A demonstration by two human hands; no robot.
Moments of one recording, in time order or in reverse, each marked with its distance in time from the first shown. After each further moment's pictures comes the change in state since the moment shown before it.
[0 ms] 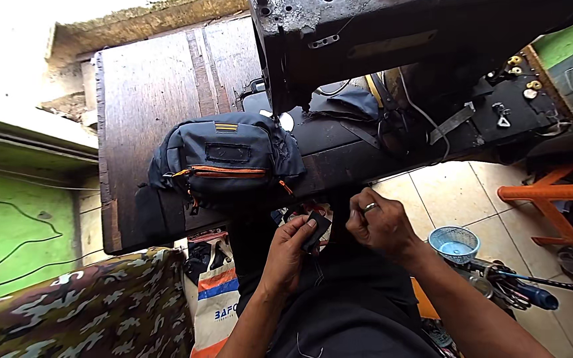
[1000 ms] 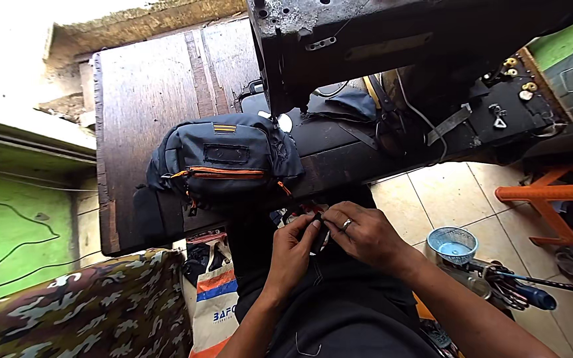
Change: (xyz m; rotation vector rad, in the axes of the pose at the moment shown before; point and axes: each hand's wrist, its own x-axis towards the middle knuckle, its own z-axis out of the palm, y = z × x) left_hand 0.006 -0.009 -0.001 0.538 0.048 0.258; right_hand 0.001 -0.016 0.007 0.150 -0.151 -0.132
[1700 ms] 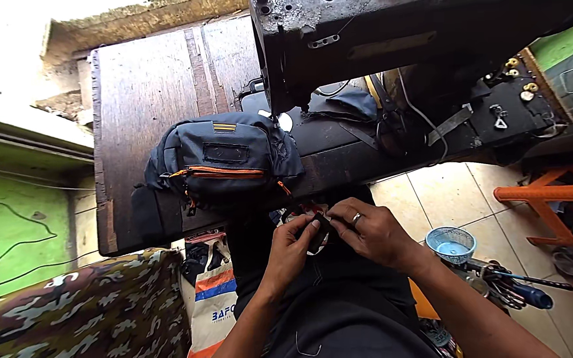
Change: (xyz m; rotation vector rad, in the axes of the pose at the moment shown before) left_hand 0.004 0.000 -0.006 -0.061 -0.060 -0.062; right_hand -0.005 0.010 -0.010 0.095 -0.060 0.083
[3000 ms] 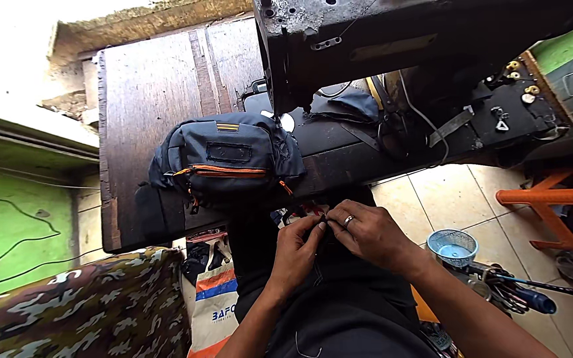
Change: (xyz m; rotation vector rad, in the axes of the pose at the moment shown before) left_hand -0.001 -0.004 0.005 0.262 0.022 0.179; right_hand 0.007 -0.007 0.004 -0.150 -0.019 -0.064
